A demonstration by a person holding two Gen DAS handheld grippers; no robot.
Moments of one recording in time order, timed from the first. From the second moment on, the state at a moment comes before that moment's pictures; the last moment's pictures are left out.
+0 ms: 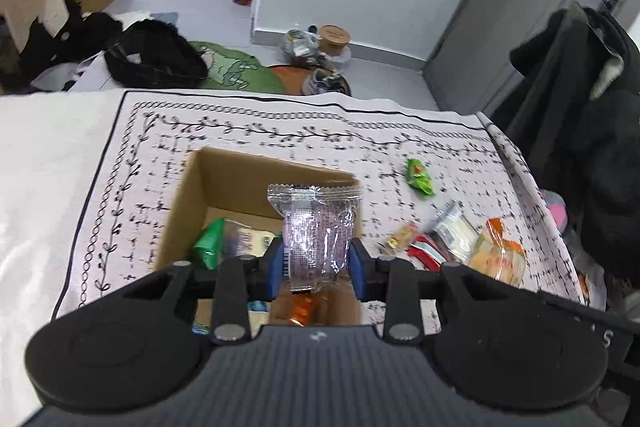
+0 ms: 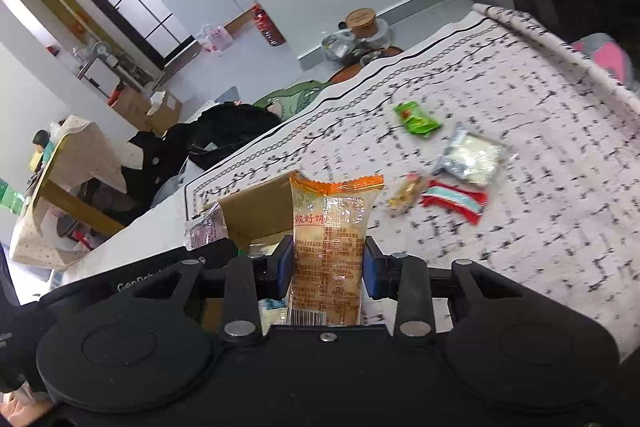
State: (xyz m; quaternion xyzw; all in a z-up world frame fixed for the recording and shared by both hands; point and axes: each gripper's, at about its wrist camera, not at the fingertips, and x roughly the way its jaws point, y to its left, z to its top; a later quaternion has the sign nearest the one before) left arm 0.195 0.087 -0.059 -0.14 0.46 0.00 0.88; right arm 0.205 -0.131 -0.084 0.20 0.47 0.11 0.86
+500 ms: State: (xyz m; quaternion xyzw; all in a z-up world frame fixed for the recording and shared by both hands) left arm 0.205 0.141 -0.081 -0.20 0.47 0.04 0.86; right arm 0.226 -0.076 -0.100 0.19 0.48 0.13 0.84
